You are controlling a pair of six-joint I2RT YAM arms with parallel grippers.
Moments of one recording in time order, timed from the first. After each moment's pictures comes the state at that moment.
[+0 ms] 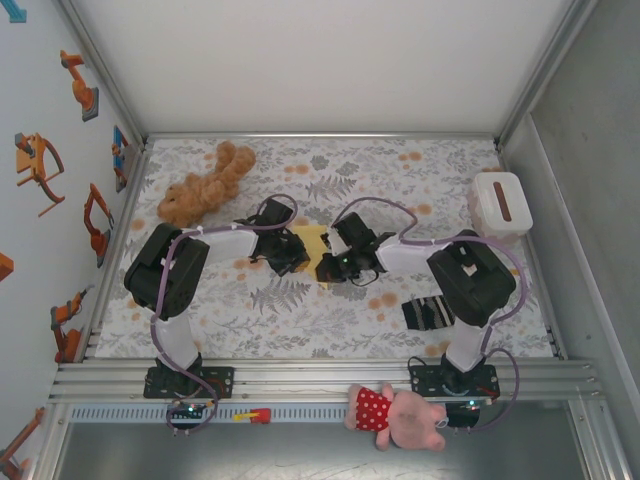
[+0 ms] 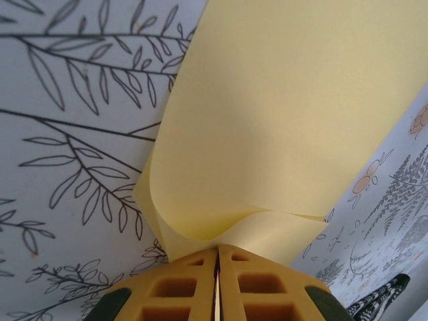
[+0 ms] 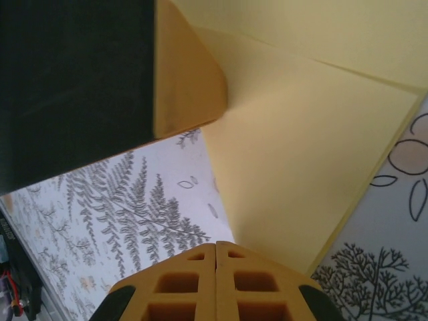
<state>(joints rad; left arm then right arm) -0.62 1.85 1.01 -0.31 0.37 -1.11 0.70 1.82 0.95 -0.17 -0.53 0.54</state>
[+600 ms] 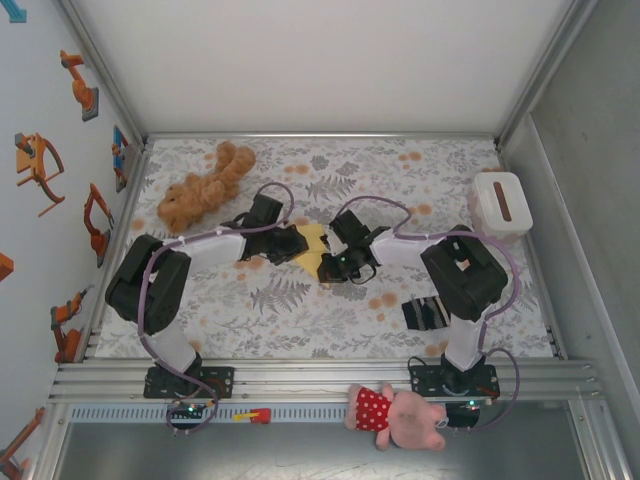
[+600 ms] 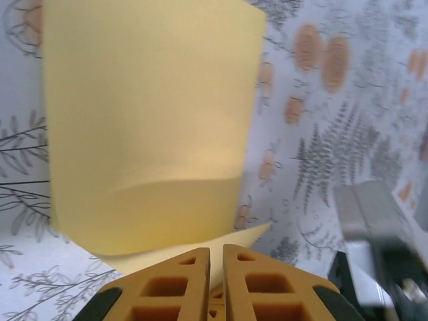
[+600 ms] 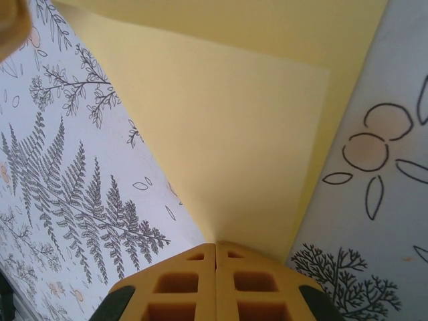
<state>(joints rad) -0.60 1.71 0.93 -0.15 0.39 -0.91 0.70 1.87 1.03 -0.32 -0.49 0.50</state>
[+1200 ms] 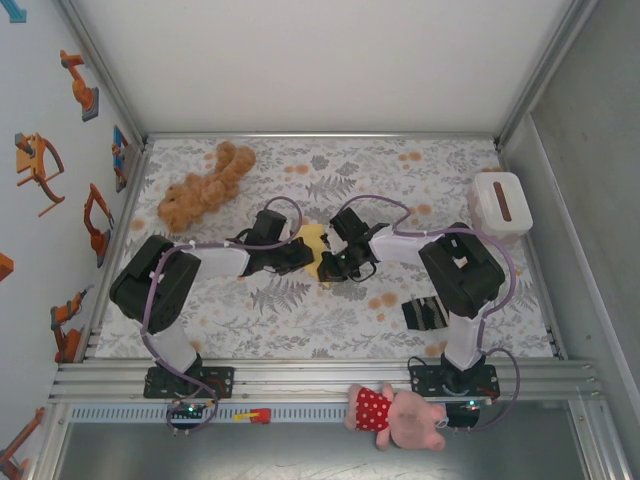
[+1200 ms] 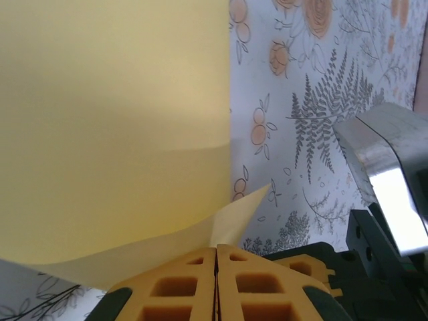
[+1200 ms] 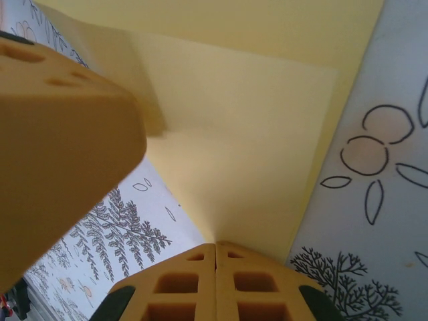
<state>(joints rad) -0.64 1.74 0.80 0.08 0.43 -0.85 0.69 1.90 1.07 -0.36 -0.52 0.51</state>
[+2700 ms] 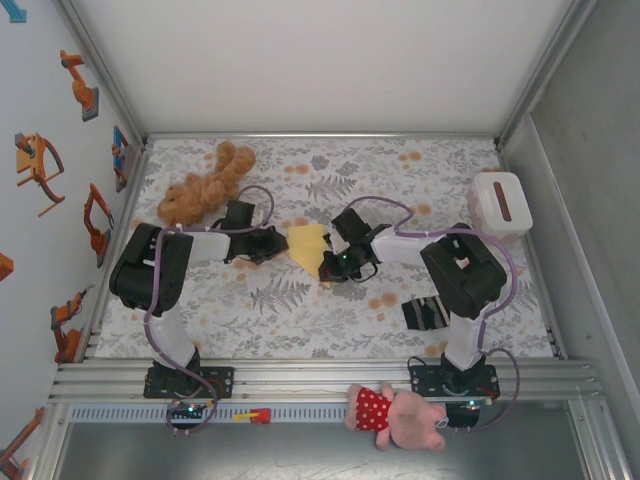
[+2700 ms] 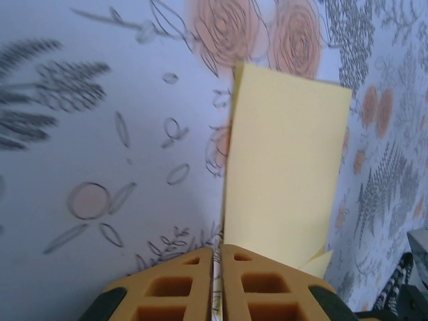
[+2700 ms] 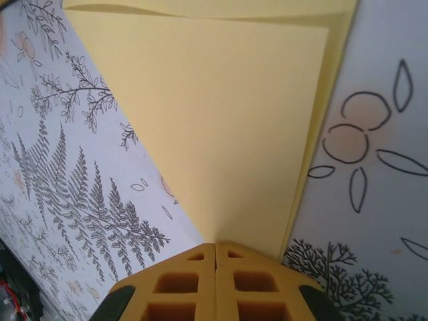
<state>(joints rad) -0.39 1.82 0.84 0.03 0.50 -0.73 0.68 1.88 1.04 -0.34 -0.53 0.57</state>
